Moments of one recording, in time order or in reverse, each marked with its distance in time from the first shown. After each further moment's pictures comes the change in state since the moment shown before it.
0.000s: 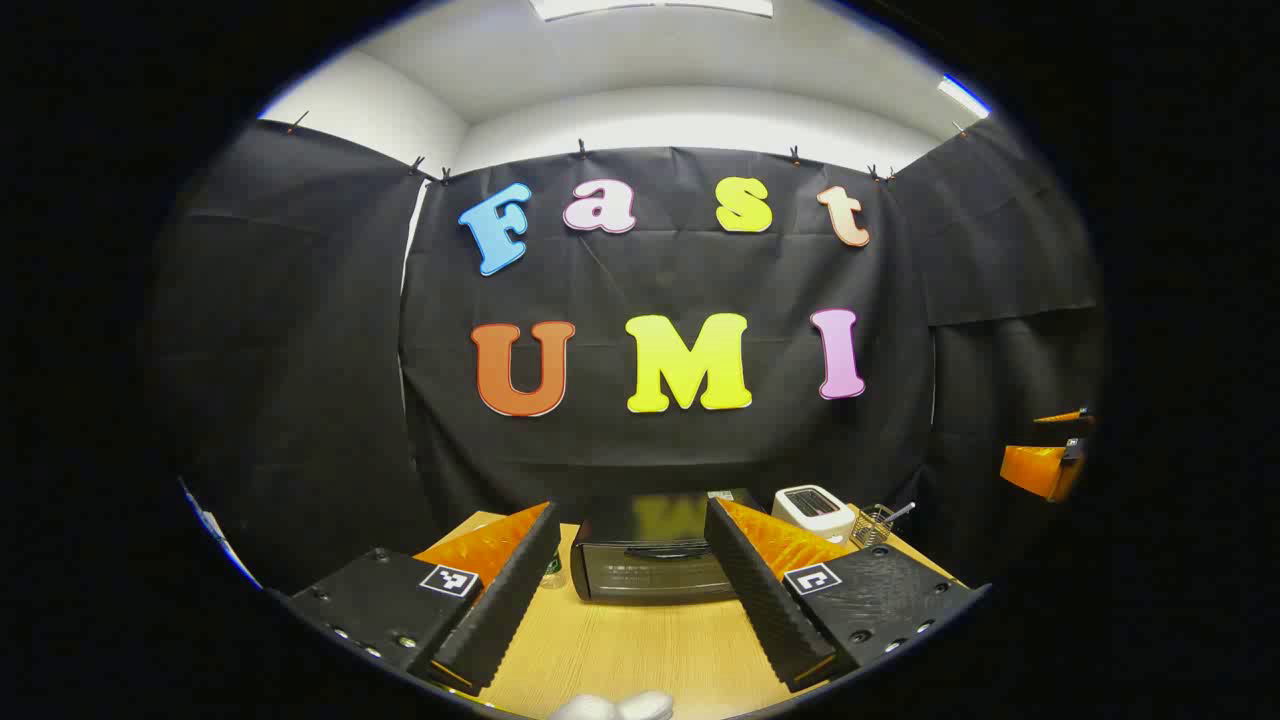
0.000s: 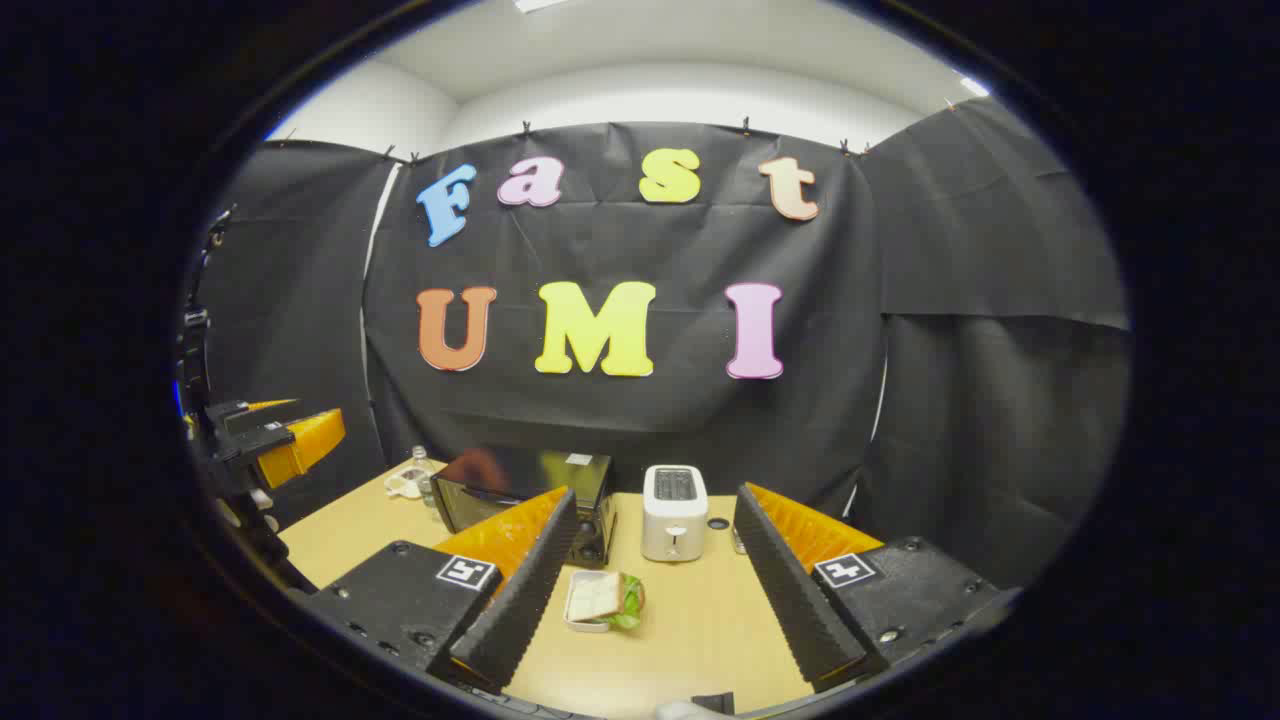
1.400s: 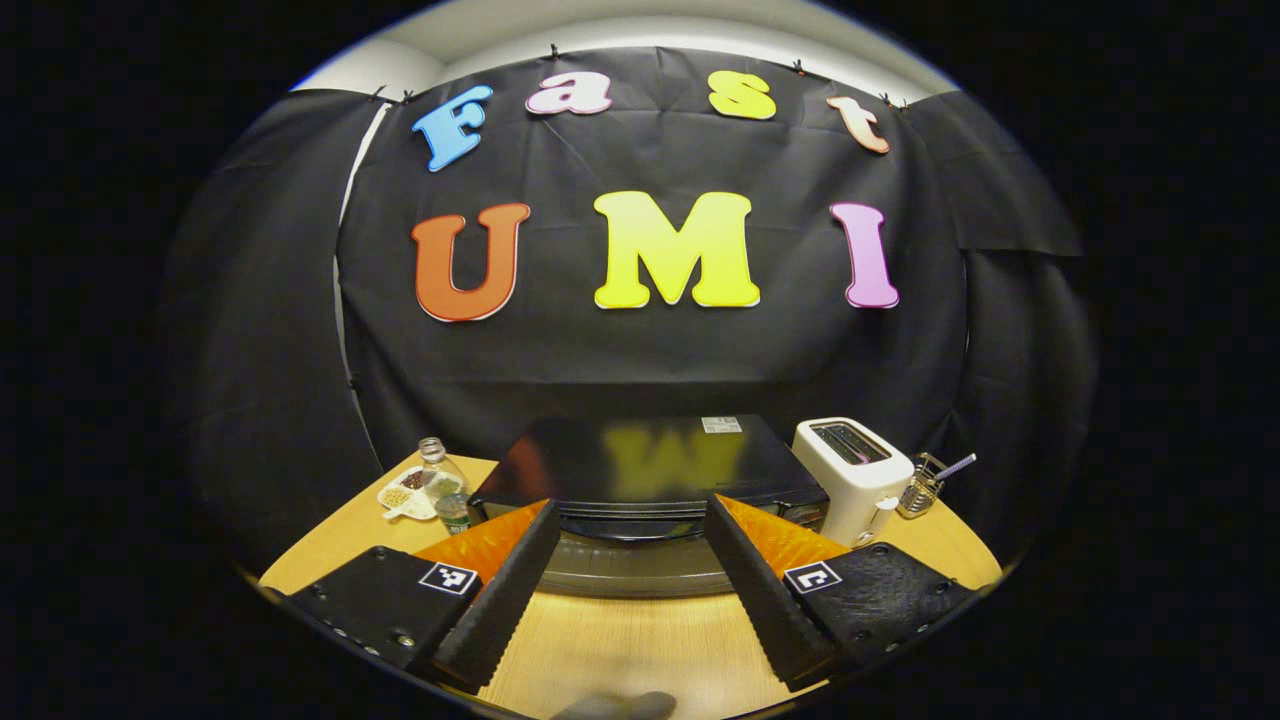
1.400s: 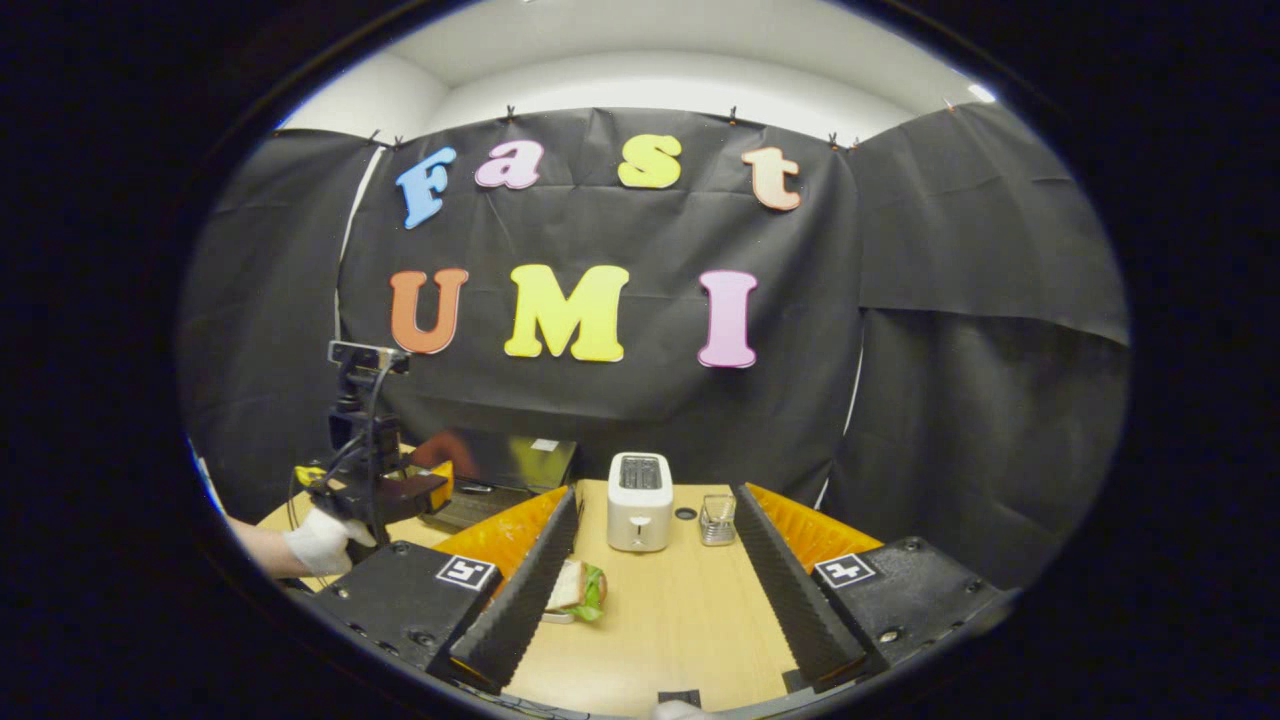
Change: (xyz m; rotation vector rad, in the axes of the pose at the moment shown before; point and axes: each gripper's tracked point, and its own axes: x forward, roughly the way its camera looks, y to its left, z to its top) left arm 0.190 -0.058 -0.163 -0.017 0.251 -0.035; right arm 0.003 -0.038 -0.009 -0.016 0.065 -0.076
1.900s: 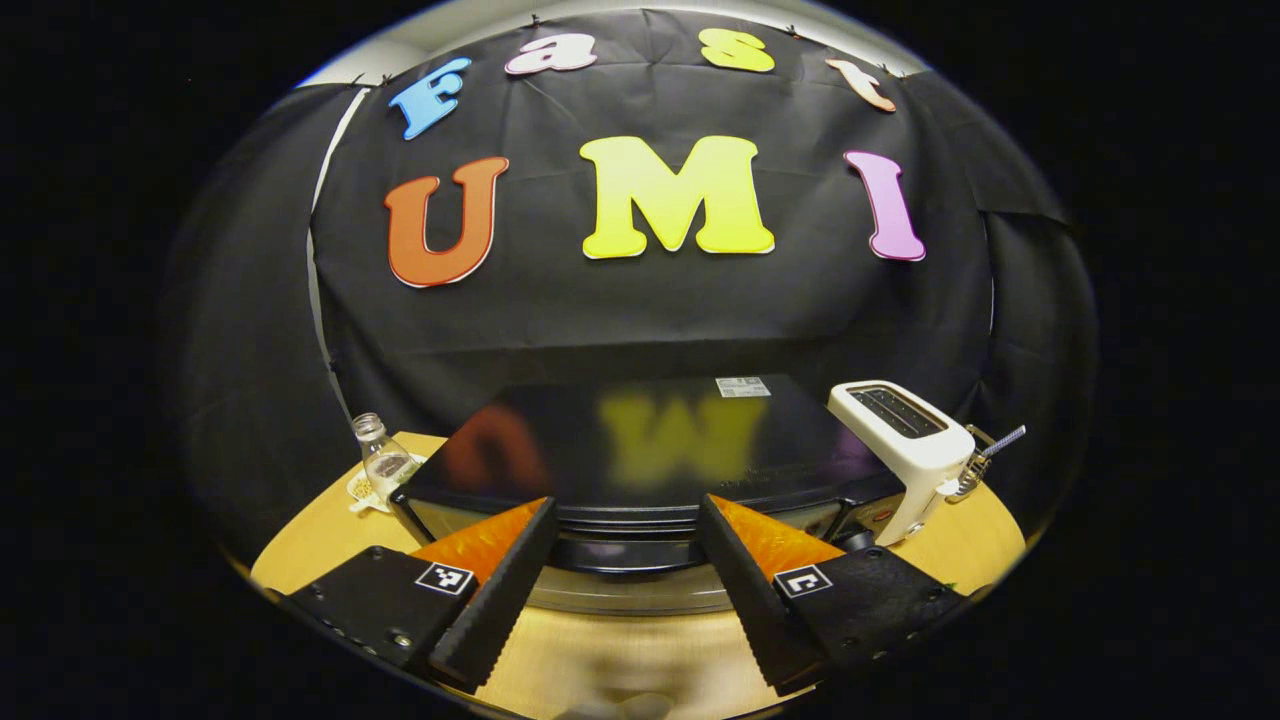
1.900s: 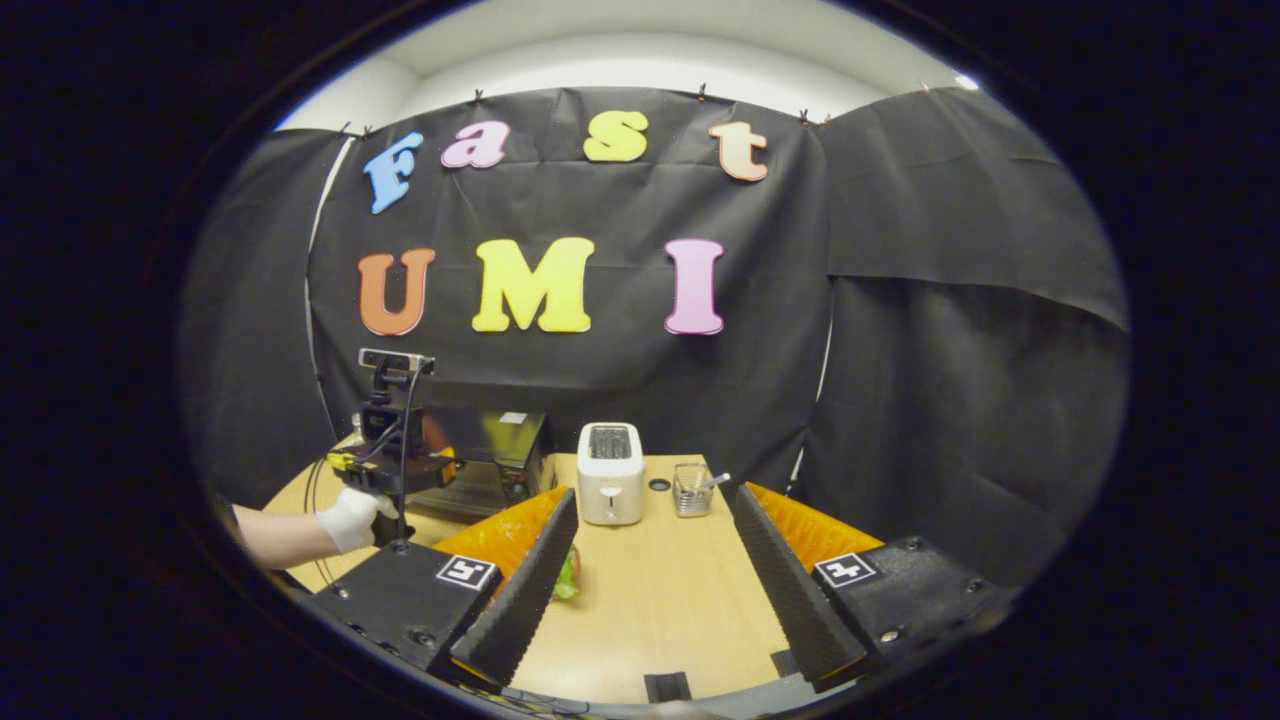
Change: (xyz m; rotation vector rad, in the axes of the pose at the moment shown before) left arm 0.063 -0.005 -0.040 0.055 0.081 0.036; right arm -0.004 -0.029 -0.028 0.009 0.071 -0.086
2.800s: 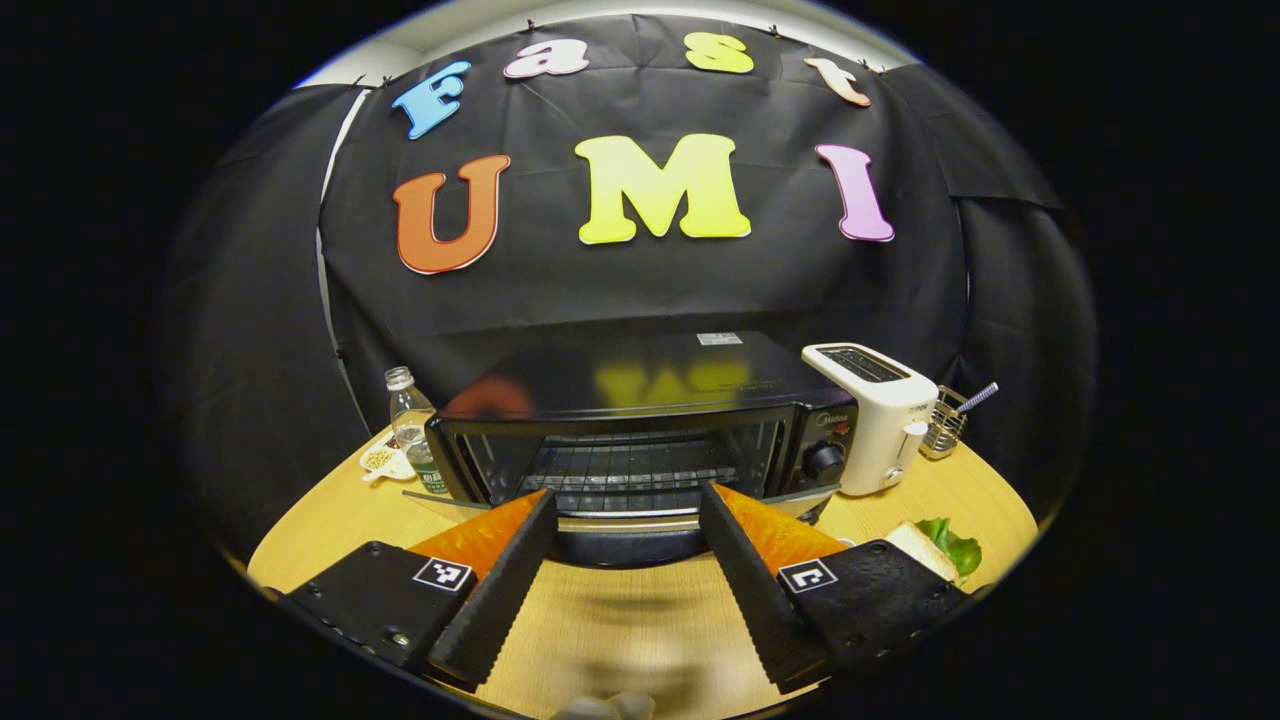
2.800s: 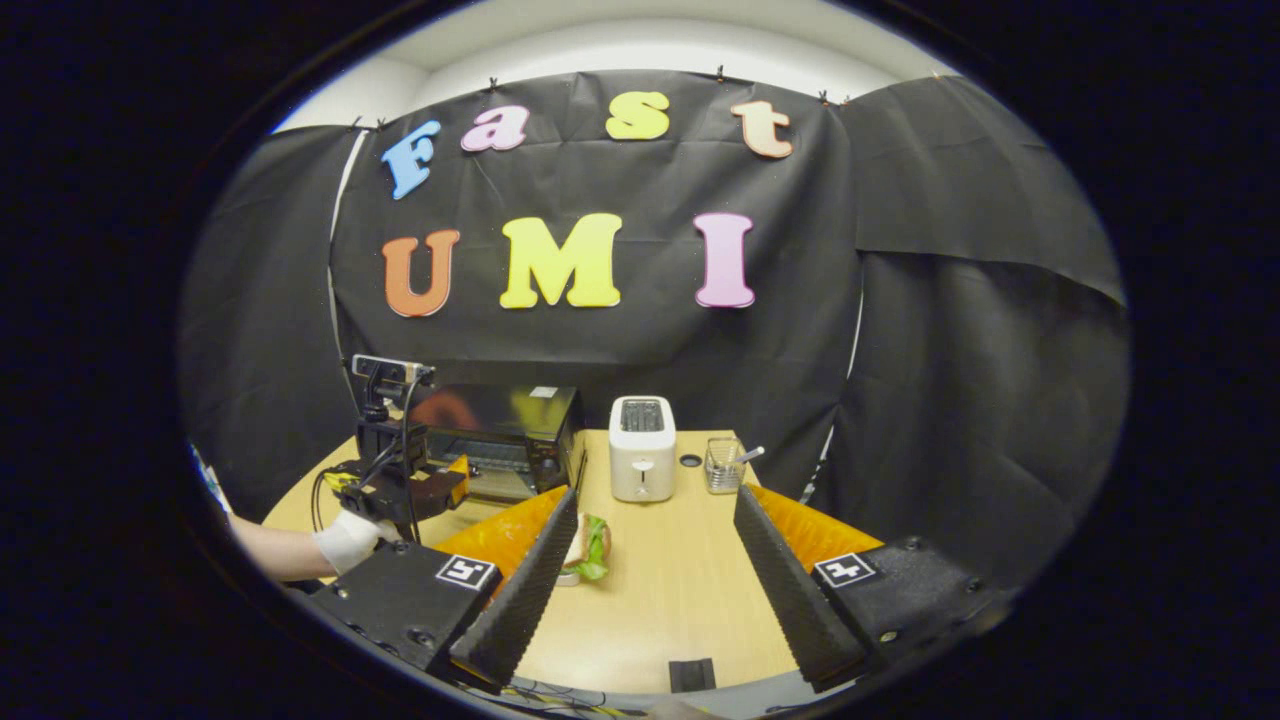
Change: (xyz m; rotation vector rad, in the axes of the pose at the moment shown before) left arm -0.064 0.000 -0.048 -0.003 0.003 -0.041; right arm 0.003 0.036 -0.030 0.021 0.070 0.110
